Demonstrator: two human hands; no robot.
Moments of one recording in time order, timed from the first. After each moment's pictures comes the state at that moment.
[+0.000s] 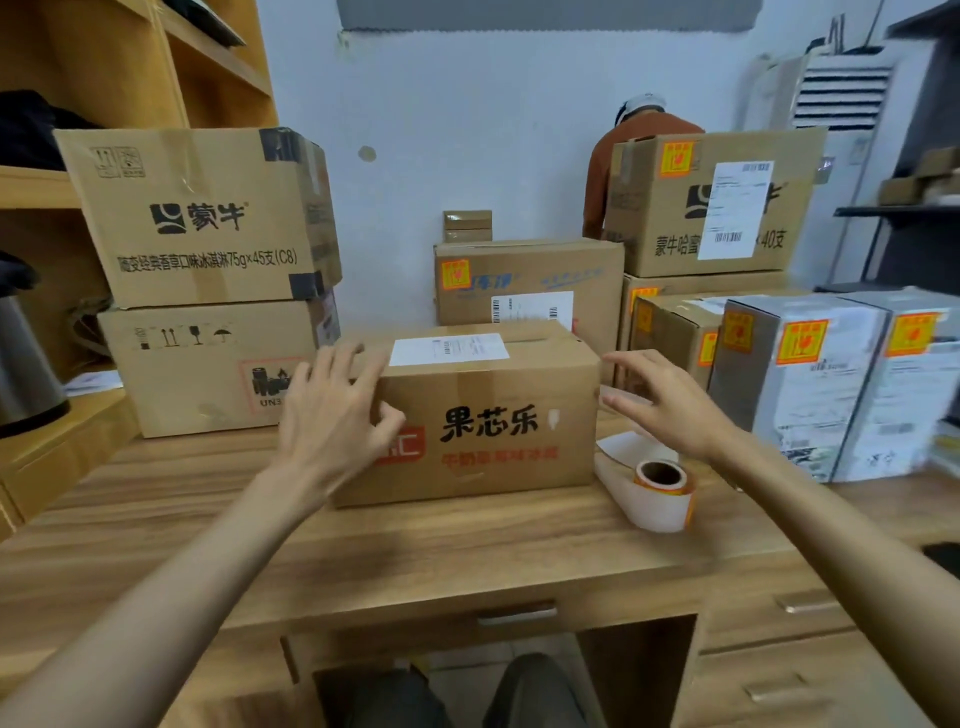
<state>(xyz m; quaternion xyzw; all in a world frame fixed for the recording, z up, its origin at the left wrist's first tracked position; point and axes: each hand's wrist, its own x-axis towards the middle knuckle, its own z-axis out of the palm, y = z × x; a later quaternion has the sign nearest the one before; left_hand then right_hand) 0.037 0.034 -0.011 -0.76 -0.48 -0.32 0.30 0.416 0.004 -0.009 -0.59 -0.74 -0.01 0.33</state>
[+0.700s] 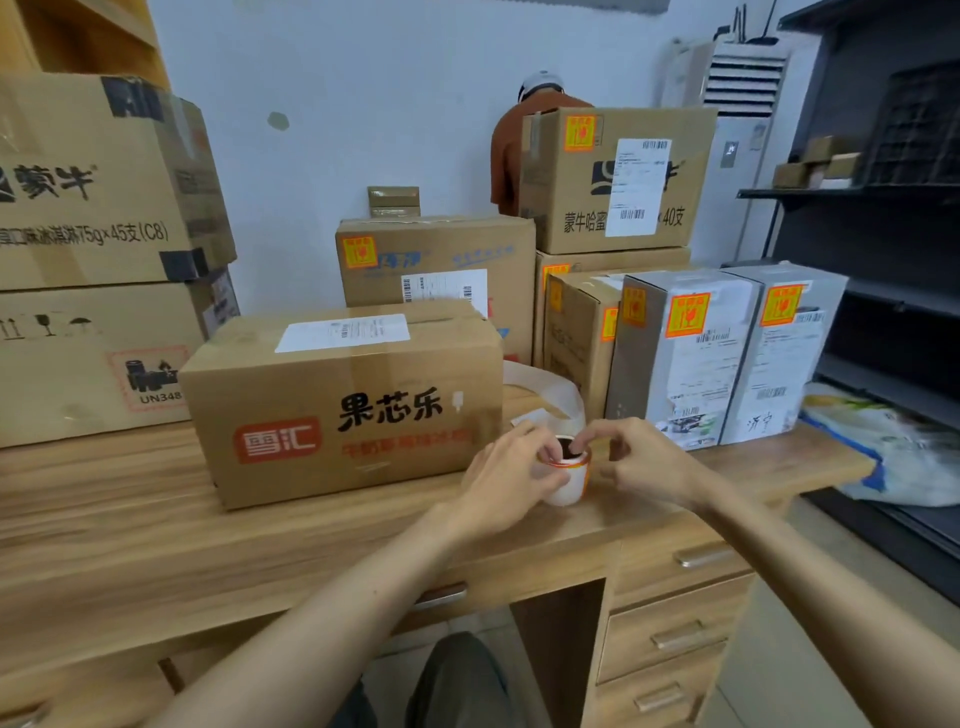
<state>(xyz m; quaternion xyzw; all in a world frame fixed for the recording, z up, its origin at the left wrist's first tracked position) 0.279 0.002 -0.090 -0.89 -0.33 -0.29 -0.17 0.481 -0.050 -0.070 -0.63 -0.71 0.13 0.29</state>
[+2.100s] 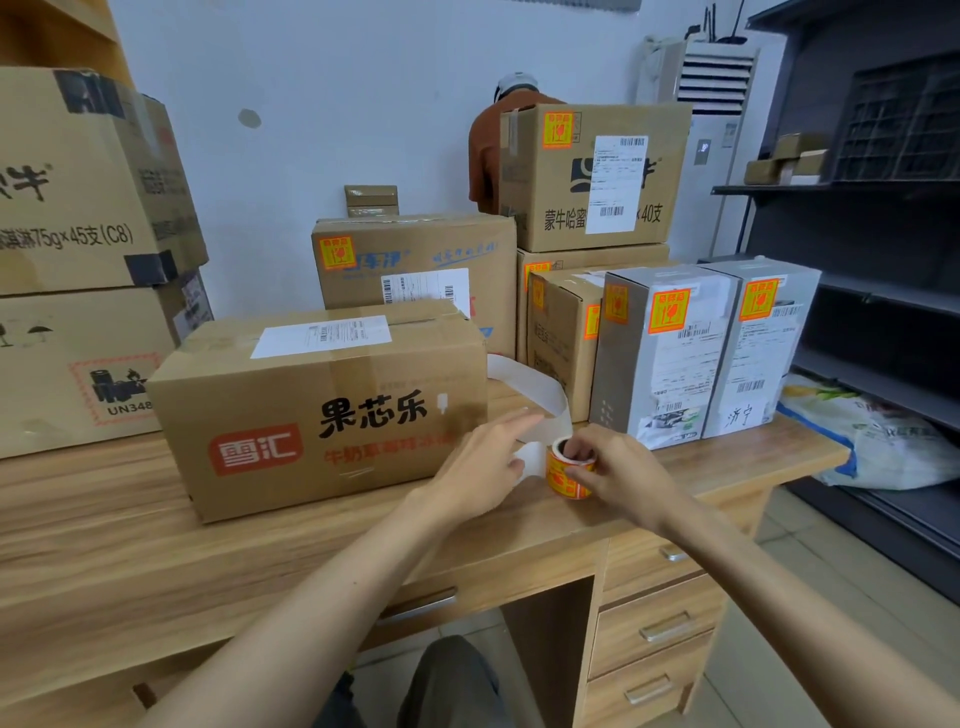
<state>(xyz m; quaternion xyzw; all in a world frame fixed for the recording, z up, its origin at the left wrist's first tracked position) 0.273 0.026 -0.083 -0.91 -0.31 -0.22 -0.16 0.474 -0.051 -0.099 -0.65 -0.70 0.02 0.28</state>
